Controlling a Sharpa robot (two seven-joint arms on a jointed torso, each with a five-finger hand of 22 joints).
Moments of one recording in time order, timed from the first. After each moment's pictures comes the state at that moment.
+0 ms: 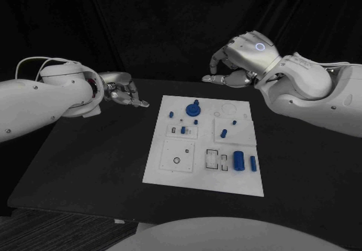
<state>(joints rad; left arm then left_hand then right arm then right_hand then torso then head) 1.51 -0.80 -0.21 1.37 -1.29 0.12 -0.16 1.08 -0.04 0.04 0.28 0.10 1.03 0.06 0.37 0.37 1.46 0.01 1.55 1.30 1.46 -0.04 1.56 1.30 0.01 1.48 0.07 1.52 1.29 1.49 -0.89 -0.21 1.63 -1.90 -0.62 -0.14 1.06 -0.13 0.20 0.30 0.15 1.06 0.00 0.44 0.58 1.48 -0.07 1.58 1.32 1.47 -0.13 1.54 1.31 0.04 1.47 -0.01 1.51 1.30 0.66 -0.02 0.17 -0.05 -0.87</state>
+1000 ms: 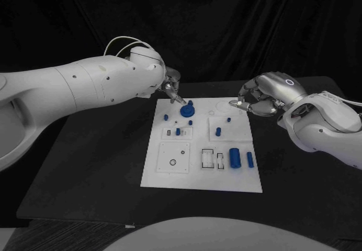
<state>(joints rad) 1.48 -0.44 -0.21 1.02 -1.40 0.31 -0.23 1.02 -0.08 0.05 0.29 0.13 1.10 0.04 0.31 0.46 1.46 -0.02 1.55 1.30 1.46 -0.05 1.56 1.30 0.01 1.47 0.06 1.53 1.29 1.36 -0.95 -0.21 1.67 -1.64 -0.57 -0.16 1.08 -0.11 0.22 0.28 0.19 1.04 0.01 0.44 0.63 1.46 -0.05 1.58 1.32 1.47 -0.13 1.54 1.31 0.04 1.47 -0.01 1.51 1.30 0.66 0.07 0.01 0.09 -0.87</state>
